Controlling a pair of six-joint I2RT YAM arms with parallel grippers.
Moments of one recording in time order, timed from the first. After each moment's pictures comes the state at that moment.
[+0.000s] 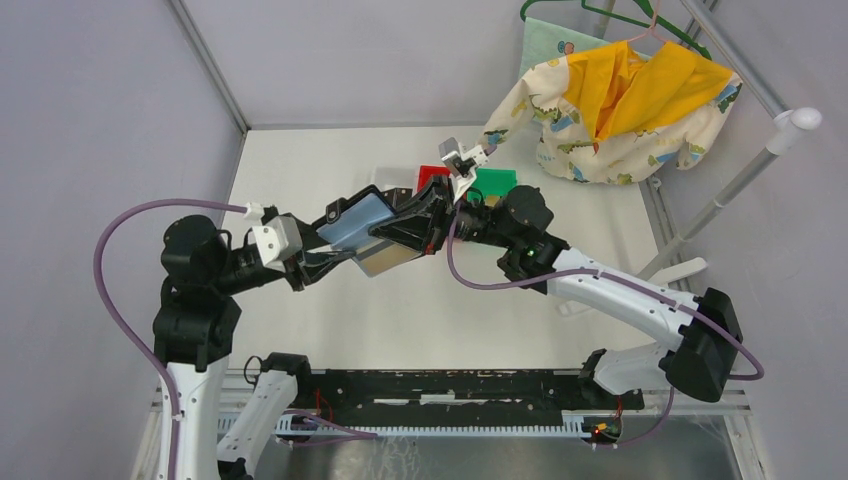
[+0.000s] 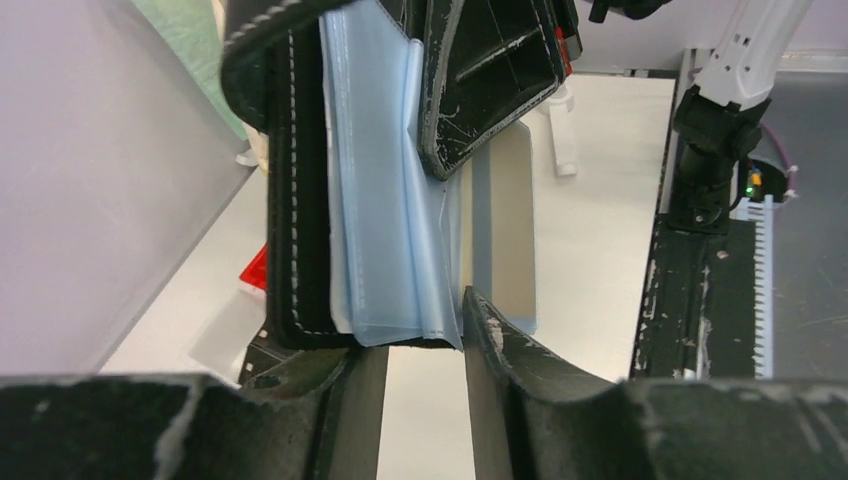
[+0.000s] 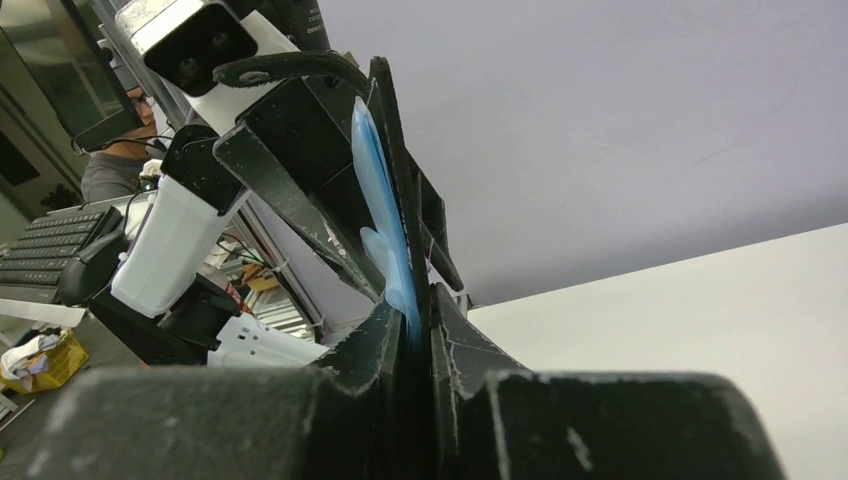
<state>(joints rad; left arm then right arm) -0.10 0.66 1.19 -0.66 1.05 0.38 0.94 1.34 1.11 0.63 -0.56 0.57</state>
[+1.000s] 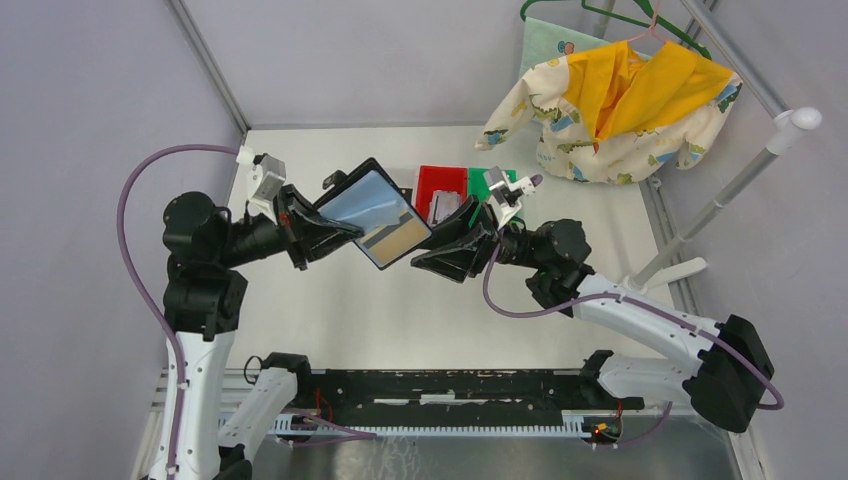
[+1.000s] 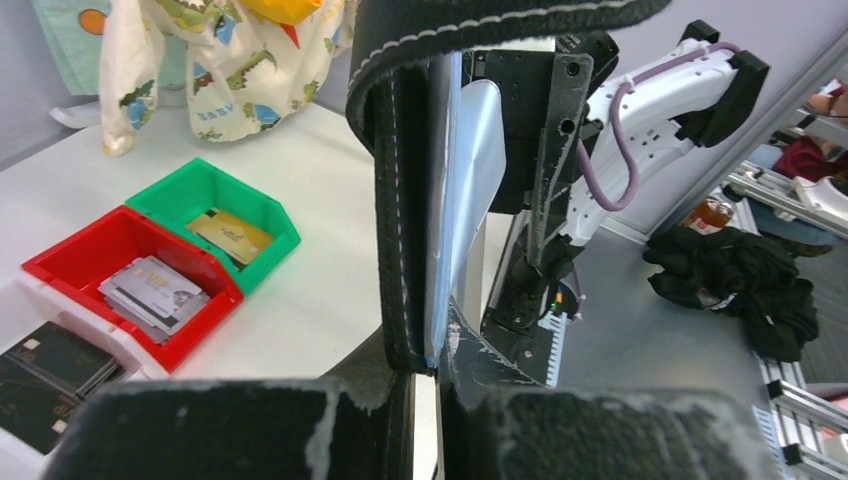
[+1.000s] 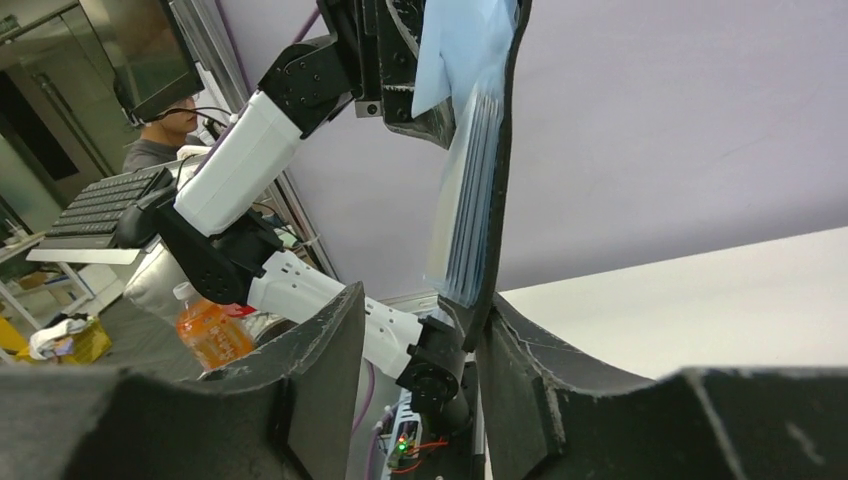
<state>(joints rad) -0.10 0.77 1.19 -0.39 1.11 -0.29 0.85 1.17 0.79 0.88 -0.66 0.68</state>
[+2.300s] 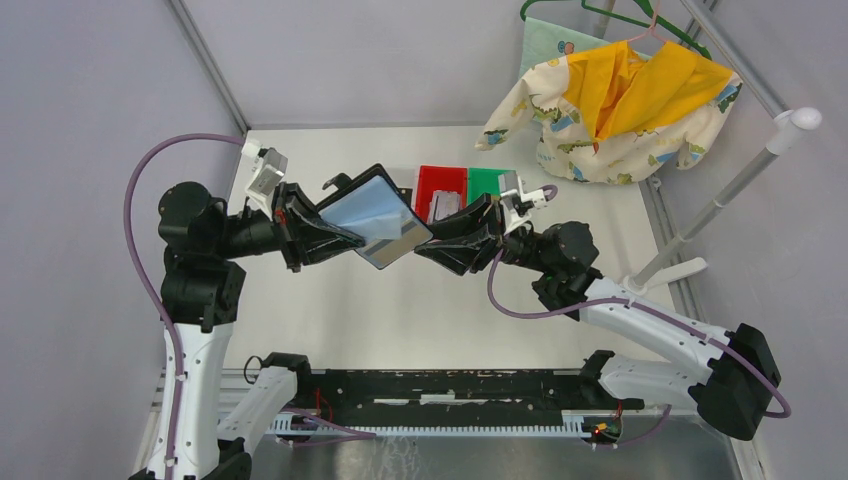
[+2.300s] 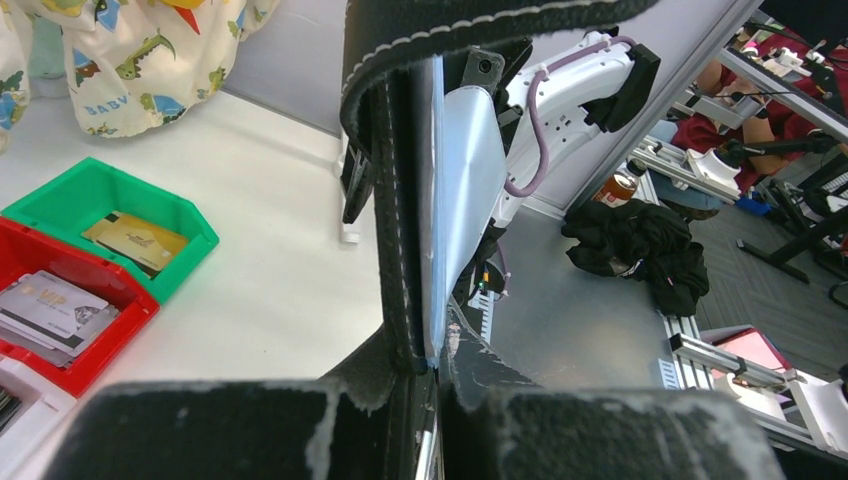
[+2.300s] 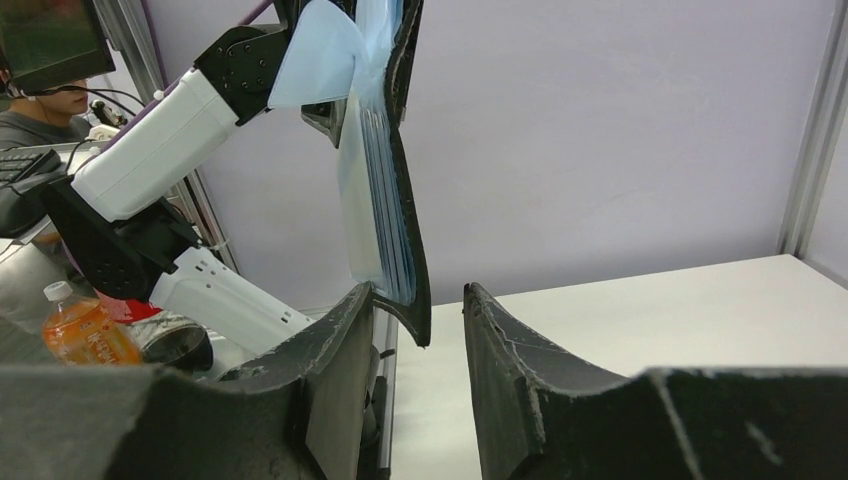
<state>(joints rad) -0.10 0.82 1.25 -0.36 1.29 -0.41 0.84 1.11 0.77 0.83 -0.58 0.45</state>
